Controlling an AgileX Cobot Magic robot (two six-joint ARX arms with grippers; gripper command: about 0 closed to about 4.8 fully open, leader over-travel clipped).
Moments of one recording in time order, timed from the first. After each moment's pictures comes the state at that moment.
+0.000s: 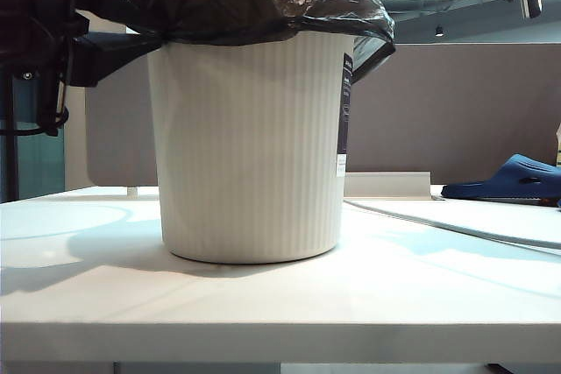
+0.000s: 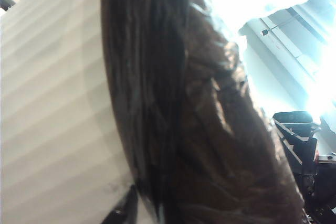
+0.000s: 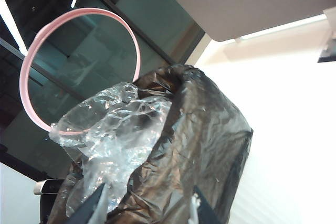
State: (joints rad) left arm -0.51 1.19 0.26 1.11 0.17 -1.03; right arm -0.01 1.35 1.02 0.26 -0.96 0.73
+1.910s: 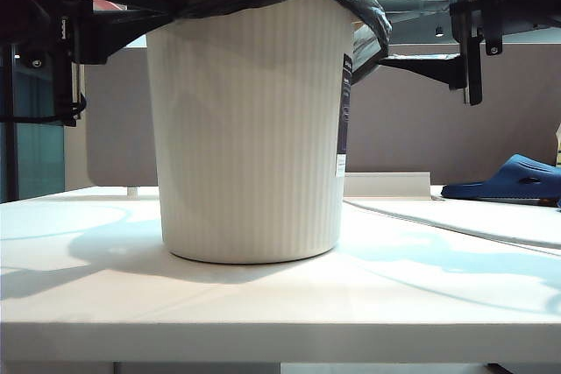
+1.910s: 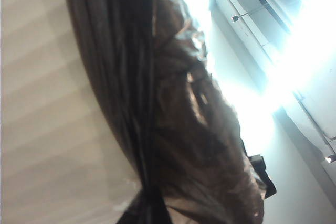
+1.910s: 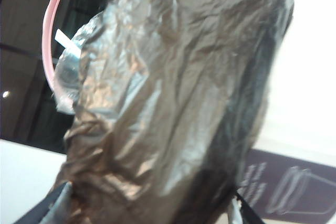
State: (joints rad) left arm -0.51 1.19 0.26 1.16 0.28 -1.14; right arm 0.18 1.44 0.72 0.71 -0.92 1.25
